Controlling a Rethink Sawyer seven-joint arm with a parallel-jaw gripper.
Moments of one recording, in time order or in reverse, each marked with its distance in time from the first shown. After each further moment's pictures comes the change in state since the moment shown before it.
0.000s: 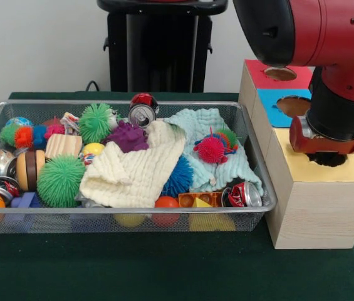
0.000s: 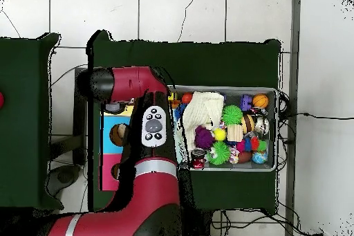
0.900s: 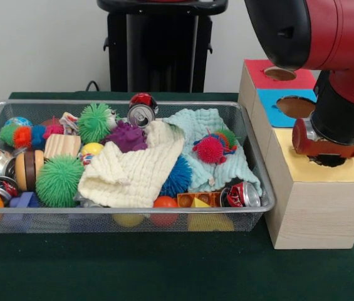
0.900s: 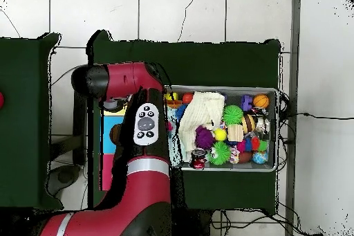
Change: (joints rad) arm 0.032 0.039 -0.046 -0.072 0.009 0.060 0.004
